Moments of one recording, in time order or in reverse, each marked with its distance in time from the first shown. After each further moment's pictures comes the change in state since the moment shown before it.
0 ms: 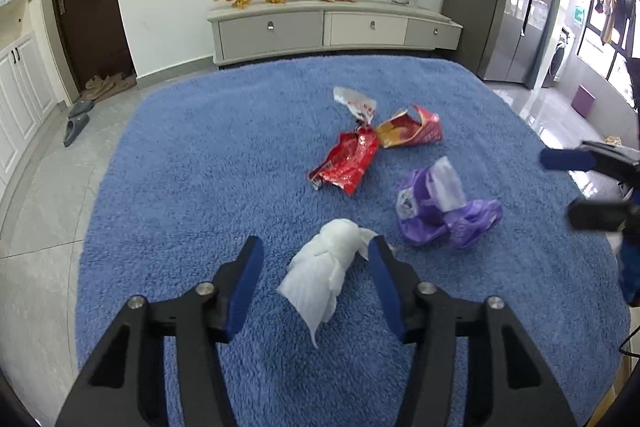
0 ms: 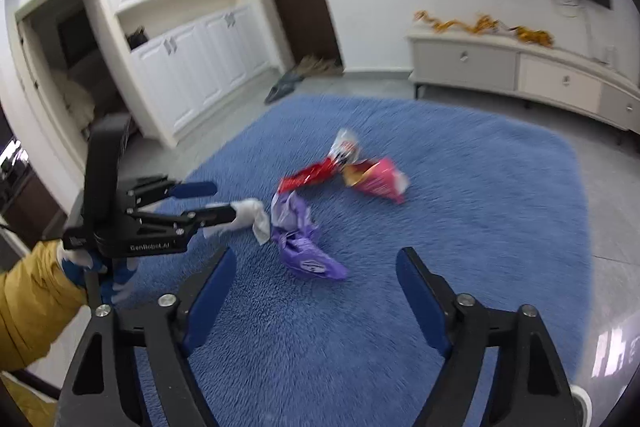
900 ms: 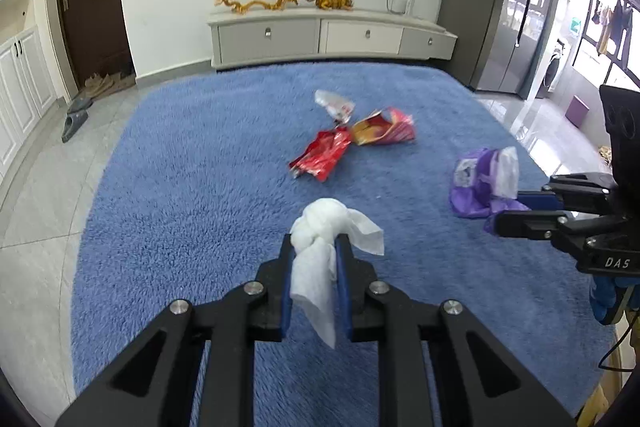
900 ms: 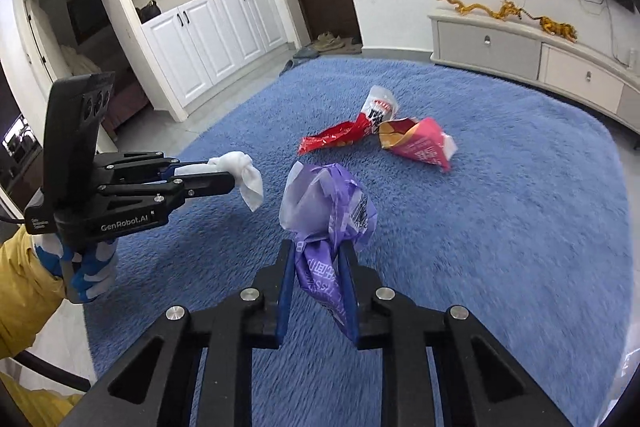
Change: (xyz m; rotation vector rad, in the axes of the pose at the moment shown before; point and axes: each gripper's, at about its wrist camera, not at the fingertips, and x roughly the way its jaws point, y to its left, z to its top) left arm -0.043 -0.018 -0.016 -0.024 -0.045 -0.017; right arm 0.001 0.014 -0.028 -0.009 0.016 0.007
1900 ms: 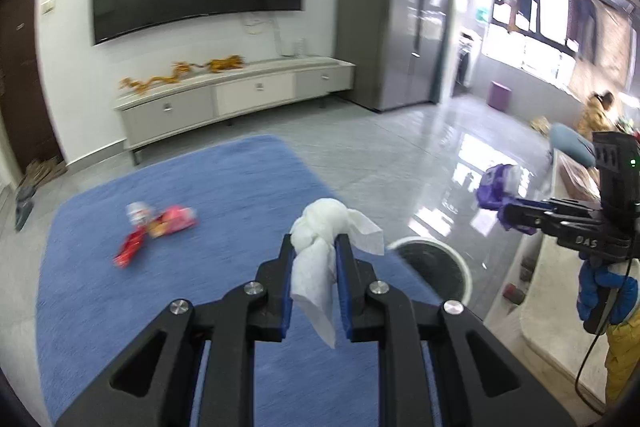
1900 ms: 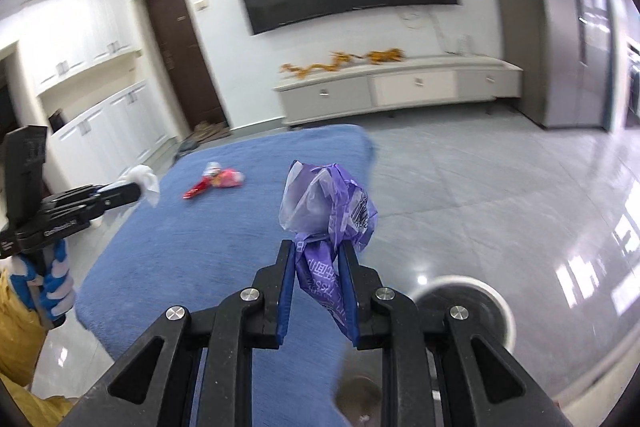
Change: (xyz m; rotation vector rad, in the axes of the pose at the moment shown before) left arm -0.093 -0.232 0.035 0.239 -0.141 -0.227; right arm -0.278 -0.072 -0.141 0.344 -0.266 -0.399
